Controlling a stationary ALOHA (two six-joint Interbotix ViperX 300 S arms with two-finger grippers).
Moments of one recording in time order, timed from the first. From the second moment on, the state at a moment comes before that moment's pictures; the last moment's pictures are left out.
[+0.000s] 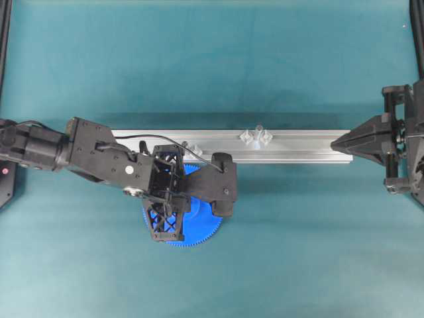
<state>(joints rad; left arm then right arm) -0.13 0.19 0.34 0.02 0.71 -0.14 -0.05 -0.87 1.21 0.04 0.13 0.10</state>
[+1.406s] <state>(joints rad) -0.13 0.18 0.34 0.02 0.67 -0.10 -0.05 -0.87 1.22 0.04 0.13 0.10</state>
